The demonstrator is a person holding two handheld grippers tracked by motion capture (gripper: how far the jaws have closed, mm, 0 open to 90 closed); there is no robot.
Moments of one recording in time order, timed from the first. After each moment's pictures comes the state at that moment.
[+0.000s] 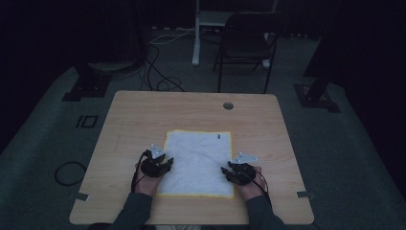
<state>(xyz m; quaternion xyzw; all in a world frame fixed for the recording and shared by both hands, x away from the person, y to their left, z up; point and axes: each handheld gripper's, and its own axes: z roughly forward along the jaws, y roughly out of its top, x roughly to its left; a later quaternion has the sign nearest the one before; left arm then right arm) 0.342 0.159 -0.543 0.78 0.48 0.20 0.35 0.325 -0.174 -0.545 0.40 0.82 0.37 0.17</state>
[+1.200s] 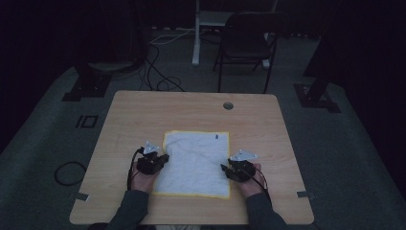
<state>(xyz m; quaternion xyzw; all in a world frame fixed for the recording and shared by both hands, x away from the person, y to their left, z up) 0.348 0.178 -0.534 0.77 0.48 0.14 0.40 0.336 -0.174 -0.546 0.39 0.82 0.37 0.18</state>
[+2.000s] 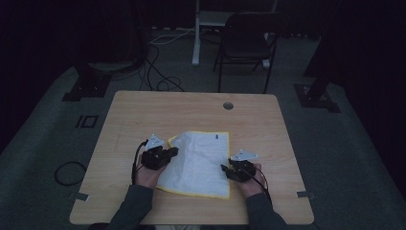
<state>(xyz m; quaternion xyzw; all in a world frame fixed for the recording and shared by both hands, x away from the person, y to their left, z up) 0.346 0.157 -0.491 0.77 0.42 0.13 0.46 0.336 -0.176 -0.547 0.40 0.82 0.37 0.17</state>
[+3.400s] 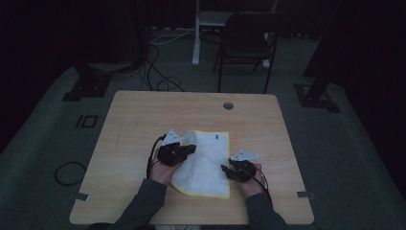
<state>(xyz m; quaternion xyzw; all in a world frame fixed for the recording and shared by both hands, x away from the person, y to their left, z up) 0.351 0.106 -0.468 0.79 0.36 0.10 0.48 0.336 -0.176 -0.547 0.40 0.82 0.37 0.17</state>
